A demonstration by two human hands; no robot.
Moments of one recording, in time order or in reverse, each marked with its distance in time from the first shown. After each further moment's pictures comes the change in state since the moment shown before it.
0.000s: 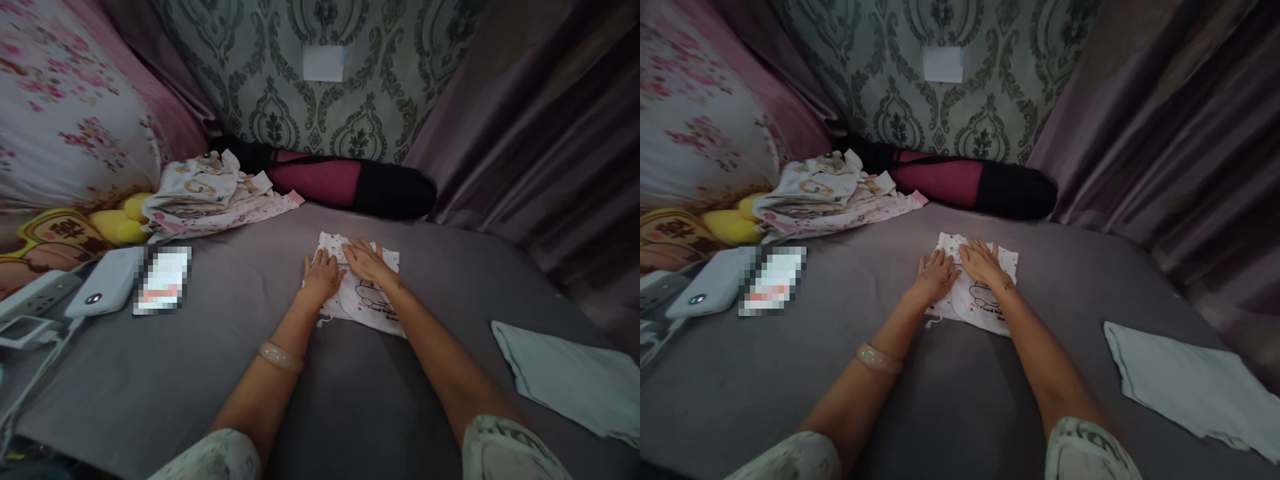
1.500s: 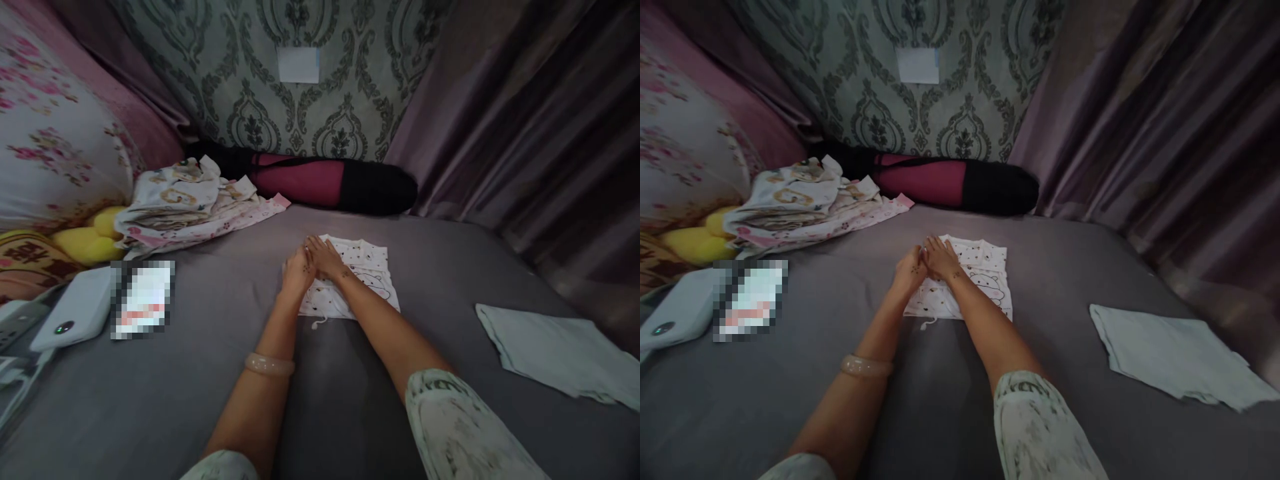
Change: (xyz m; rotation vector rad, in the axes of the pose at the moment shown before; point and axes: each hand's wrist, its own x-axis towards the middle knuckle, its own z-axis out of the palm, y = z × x) left_hand 0.007 -0.026 -0.017 -0.329 0.193 -0.245; right_hand 0.039 -0.057 0.039 -0.132 0.040 -0.141
